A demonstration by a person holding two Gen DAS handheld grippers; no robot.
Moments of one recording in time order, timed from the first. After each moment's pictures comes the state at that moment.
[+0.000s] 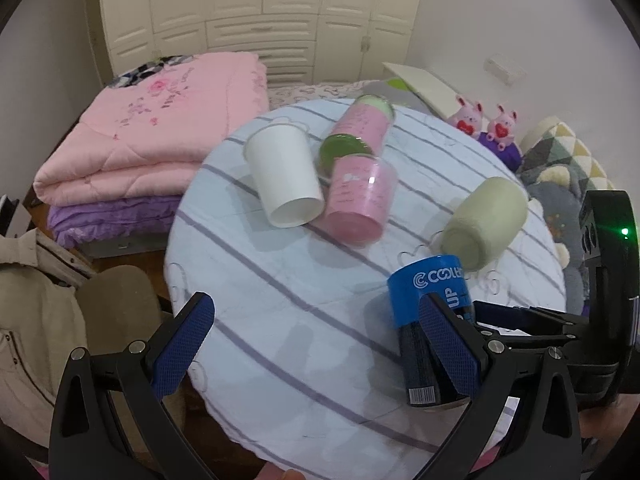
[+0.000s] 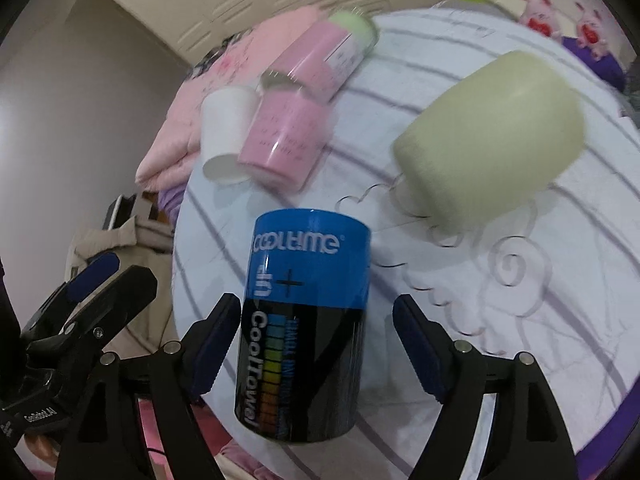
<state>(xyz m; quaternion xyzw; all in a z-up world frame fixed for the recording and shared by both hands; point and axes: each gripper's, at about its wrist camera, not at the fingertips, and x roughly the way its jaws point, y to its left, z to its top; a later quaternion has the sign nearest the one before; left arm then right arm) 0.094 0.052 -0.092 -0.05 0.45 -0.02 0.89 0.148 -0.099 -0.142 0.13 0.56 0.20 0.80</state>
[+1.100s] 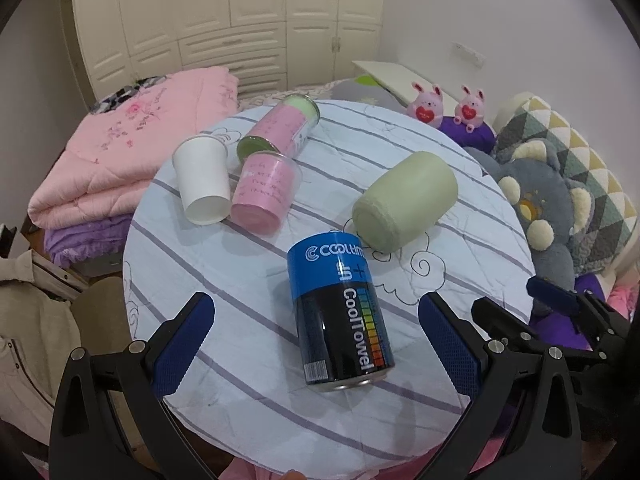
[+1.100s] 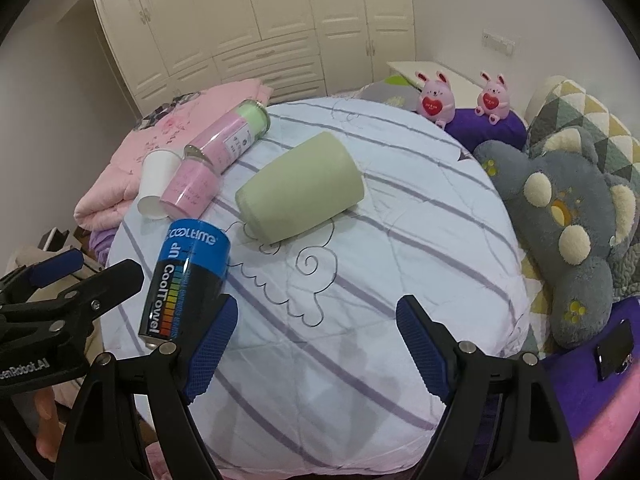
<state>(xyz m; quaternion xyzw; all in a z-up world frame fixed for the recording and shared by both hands) 0.070 -0.037 -0.078 -0.01 0.45 -0.04 0.89 0.082 -0.191 -0.102 0.04 0.44 0.07 0.89</state>
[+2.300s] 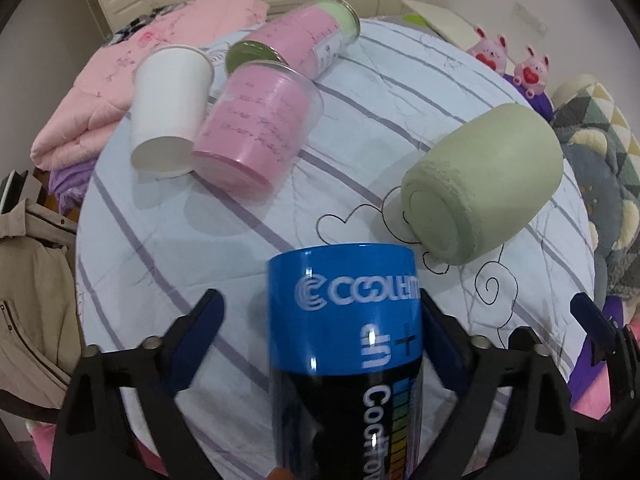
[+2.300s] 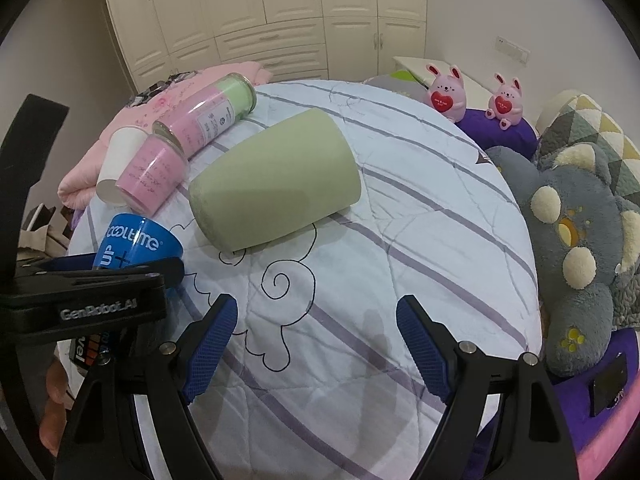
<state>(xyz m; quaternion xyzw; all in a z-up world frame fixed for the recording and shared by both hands) 0.149 -0.053 -0.155 -0.03 0.56 0.02 0.83 0.124 -0.197 -0.137 0.00 0.46 0.08 0.88</state>
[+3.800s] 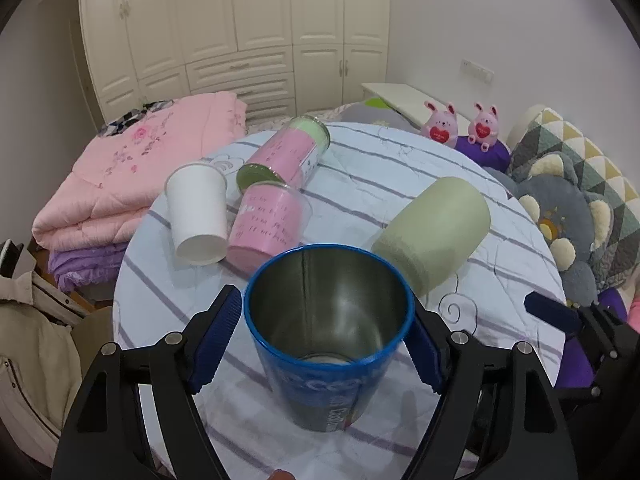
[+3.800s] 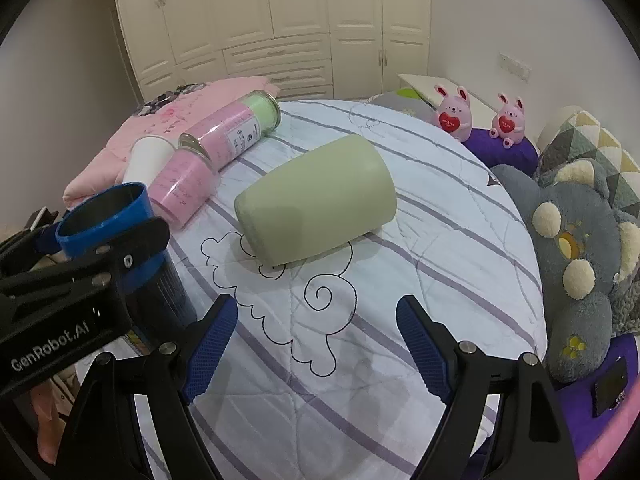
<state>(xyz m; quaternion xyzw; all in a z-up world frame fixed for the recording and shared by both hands) 0.102 -0.041 -0.099 0.01 0.40 -0.02 0.92 0.112 -0.169 -0.120 -0.01 0.43 0.08 0.90</state>
